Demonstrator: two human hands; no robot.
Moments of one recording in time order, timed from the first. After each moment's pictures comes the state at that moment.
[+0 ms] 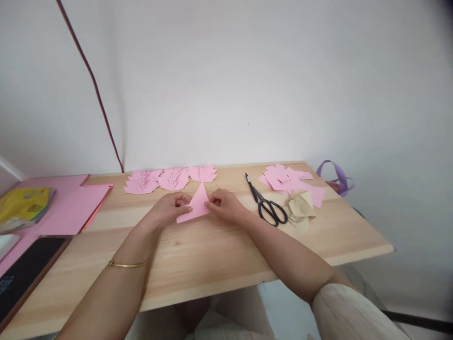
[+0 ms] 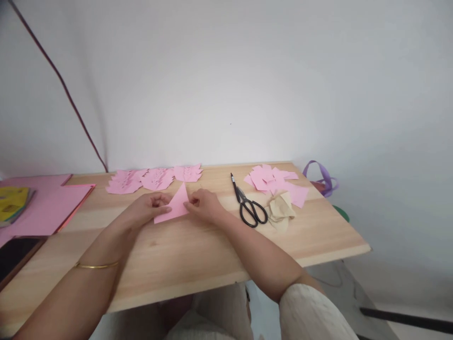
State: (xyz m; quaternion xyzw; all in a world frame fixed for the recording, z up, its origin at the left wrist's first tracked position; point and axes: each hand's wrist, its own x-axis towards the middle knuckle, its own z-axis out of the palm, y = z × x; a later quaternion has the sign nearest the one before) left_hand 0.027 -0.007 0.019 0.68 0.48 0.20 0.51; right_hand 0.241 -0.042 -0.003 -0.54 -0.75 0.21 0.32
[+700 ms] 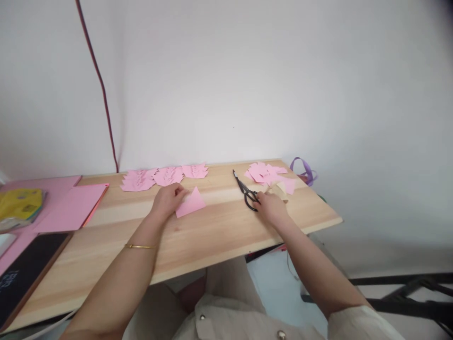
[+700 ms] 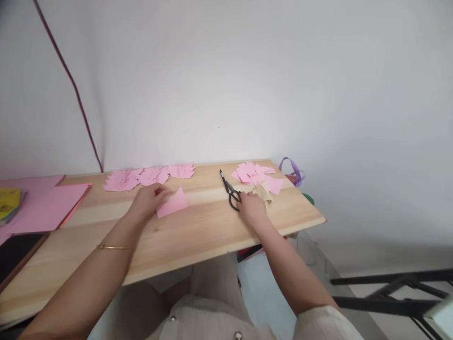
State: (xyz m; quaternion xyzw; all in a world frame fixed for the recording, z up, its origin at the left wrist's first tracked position) left_hand 0.028 -0.005 0.010 0.79 0.50 0.26 0.23; right_hand 0.334 -0.145 0.021 -0.81 -0.58 -0.02 0.02
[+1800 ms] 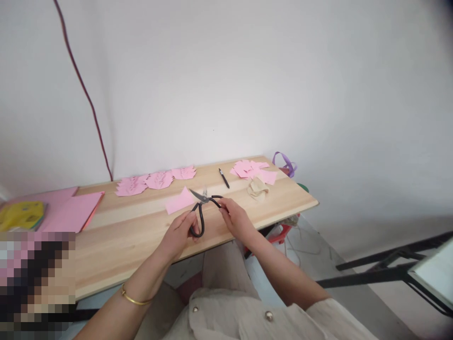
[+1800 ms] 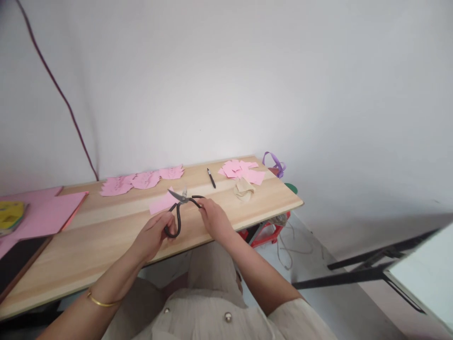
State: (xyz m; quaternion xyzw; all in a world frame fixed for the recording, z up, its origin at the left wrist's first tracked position) left_hand 0.068 -0.155 0.035 0.59 0.33 0.32 0.66; right_hand 0.259 -0.201 0.020 -0.59 -0.67 0.12 0.42
